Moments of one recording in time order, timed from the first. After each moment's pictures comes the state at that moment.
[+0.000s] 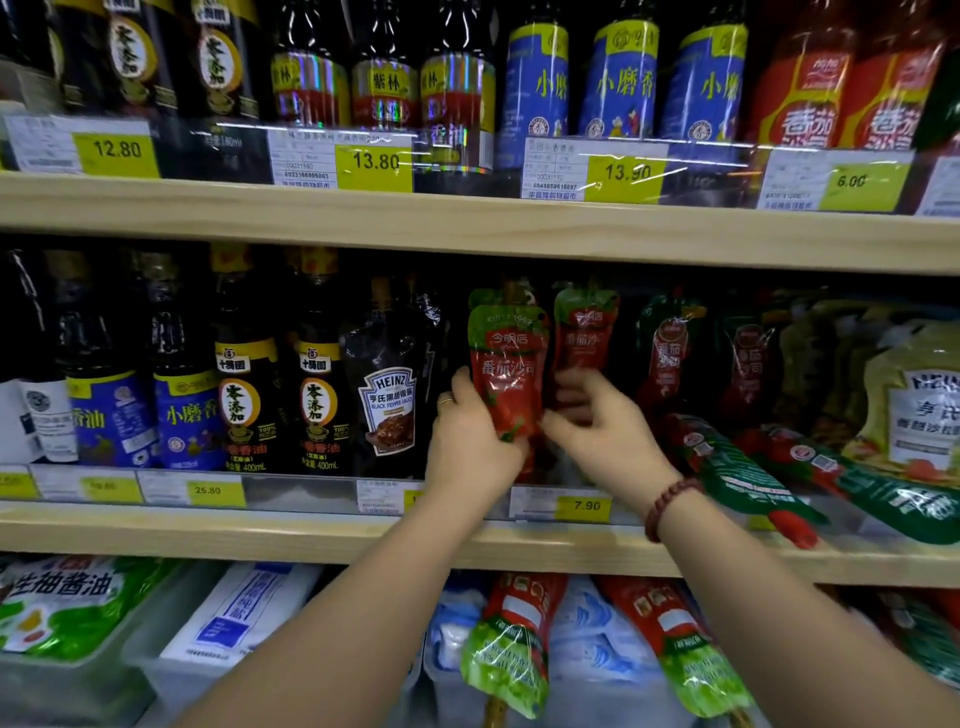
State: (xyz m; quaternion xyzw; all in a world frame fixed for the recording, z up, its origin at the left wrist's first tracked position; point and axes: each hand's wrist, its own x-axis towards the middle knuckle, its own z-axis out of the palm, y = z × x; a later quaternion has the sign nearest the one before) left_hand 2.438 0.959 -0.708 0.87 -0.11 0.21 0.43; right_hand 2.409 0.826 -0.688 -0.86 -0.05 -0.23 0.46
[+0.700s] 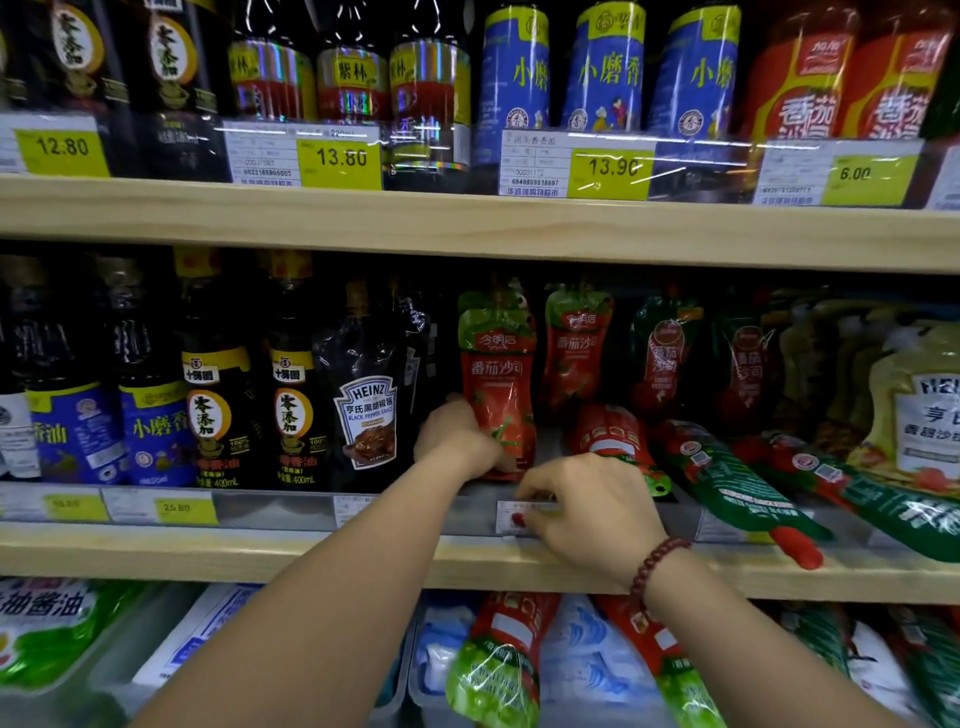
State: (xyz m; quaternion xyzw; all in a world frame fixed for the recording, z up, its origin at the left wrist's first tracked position) left_hand 2.497 0.950 -0.708 0.93 -0.03 0.04 0.37; right_hand 2.392 0.823 -0.715 -0.96 -0.13 -0.22 0.06
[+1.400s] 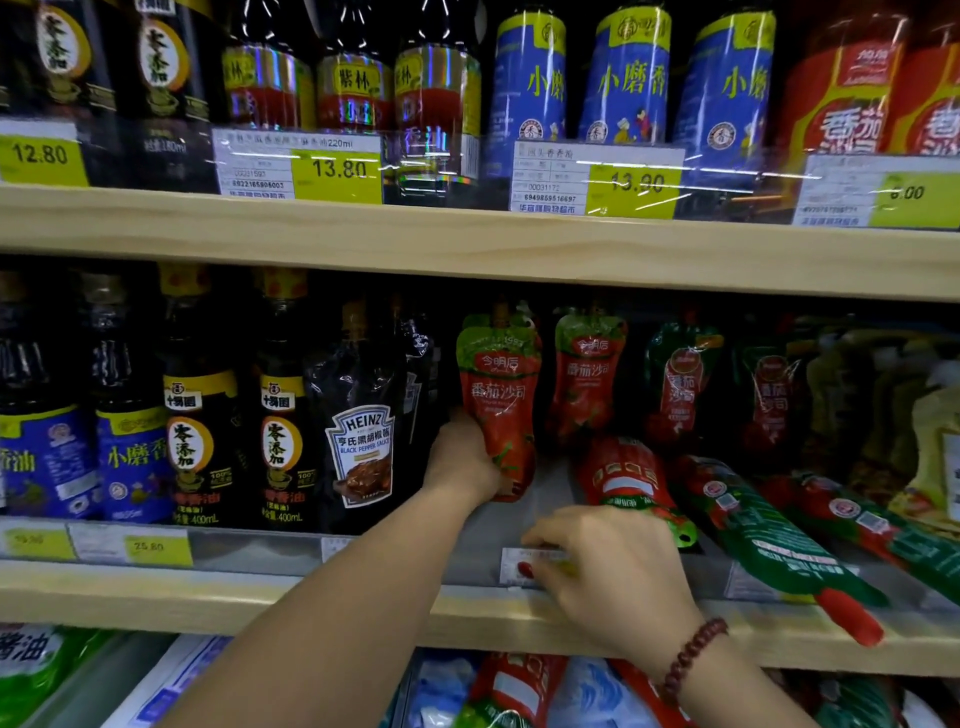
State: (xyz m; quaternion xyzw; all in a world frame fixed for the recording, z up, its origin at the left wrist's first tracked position) left_hand 2.522 0.942 -0.715 0.91 -0.08 0.10 0.39; right_hand 2.388 0.822 -0.719 -0.96 -0.14 -0.22 0.06
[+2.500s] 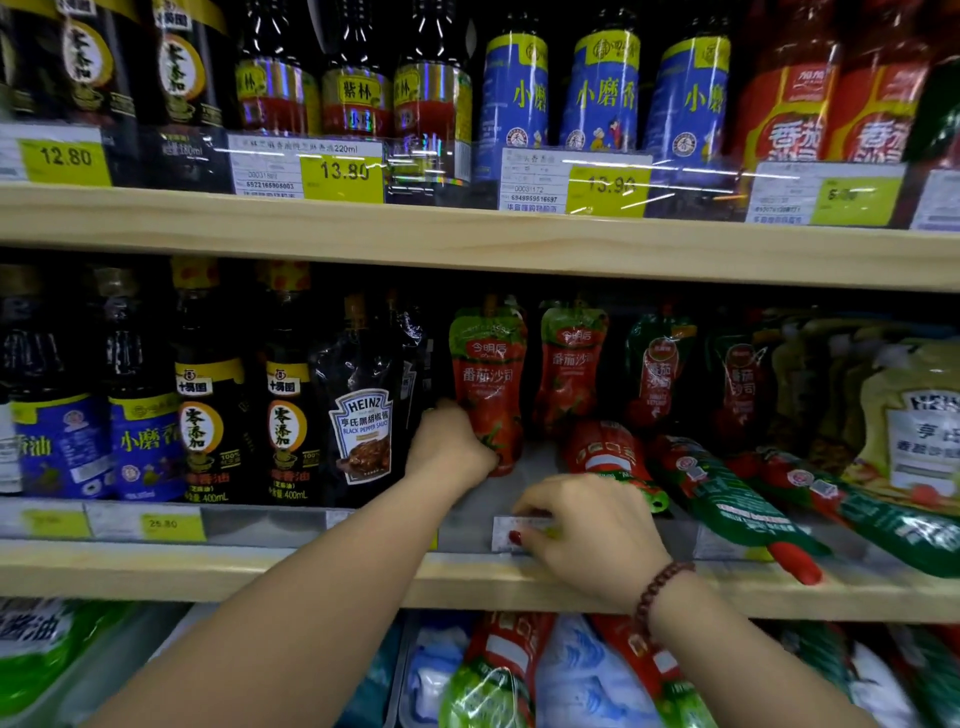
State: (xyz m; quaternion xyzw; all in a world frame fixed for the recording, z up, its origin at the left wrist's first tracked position) left_hand 2.495 0.953 -0.703 0.93 -0.07 0.12 0.33; right_hand 2.388 0.821 -0.716 -0.96 -0.15 -0.23 0.06
